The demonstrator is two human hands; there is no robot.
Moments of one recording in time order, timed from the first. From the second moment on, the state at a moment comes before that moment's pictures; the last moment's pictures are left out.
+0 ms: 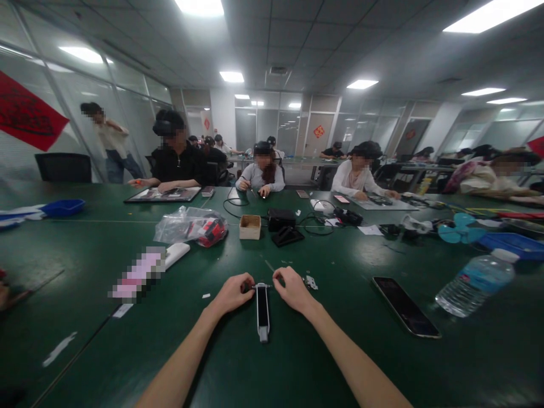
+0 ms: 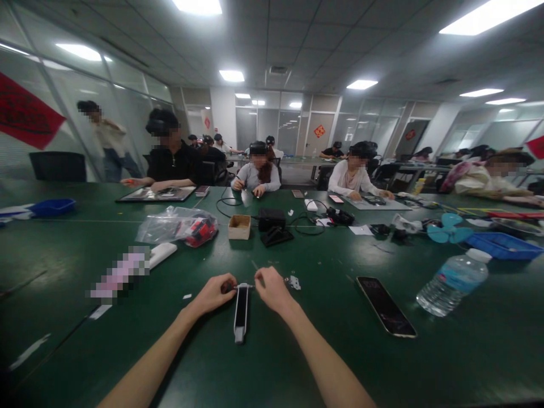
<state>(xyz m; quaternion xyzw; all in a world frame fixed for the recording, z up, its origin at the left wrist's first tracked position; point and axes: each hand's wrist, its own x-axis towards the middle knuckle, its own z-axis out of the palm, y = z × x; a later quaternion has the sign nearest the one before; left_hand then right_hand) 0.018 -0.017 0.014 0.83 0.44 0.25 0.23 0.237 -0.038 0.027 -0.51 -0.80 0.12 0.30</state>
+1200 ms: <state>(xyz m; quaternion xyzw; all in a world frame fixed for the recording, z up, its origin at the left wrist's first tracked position) 0.017 -0.017 0.013 0.83 0.45 0.25 0.23 0.237 -0.043 0.030 -0.48 -0.83 0.14 0.25</state>
